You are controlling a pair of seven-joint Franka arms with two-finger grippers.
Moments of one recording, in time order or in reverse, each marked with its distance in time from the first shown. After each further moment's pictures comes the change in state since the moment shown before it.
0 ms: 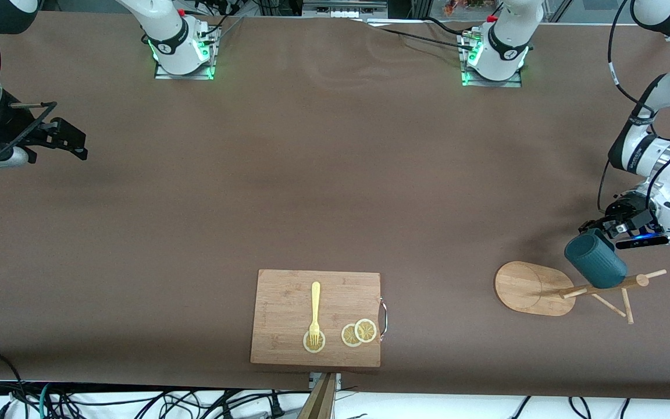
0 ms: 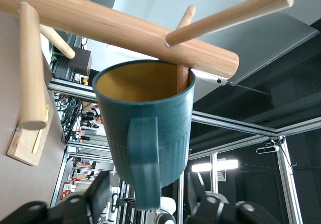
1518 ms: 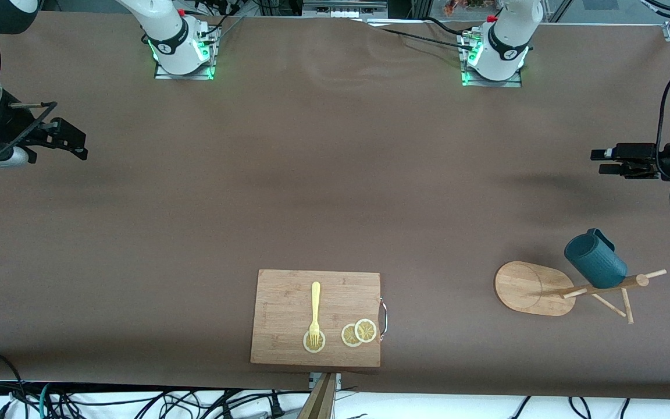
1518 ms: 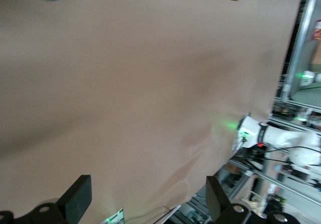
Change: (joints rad) left arm -0.226 -0.468 0.030 0.193 1.154 0.021 -0.217; right arm -0.001 0.000 0.001 0.000 0.000 0.000 0.000
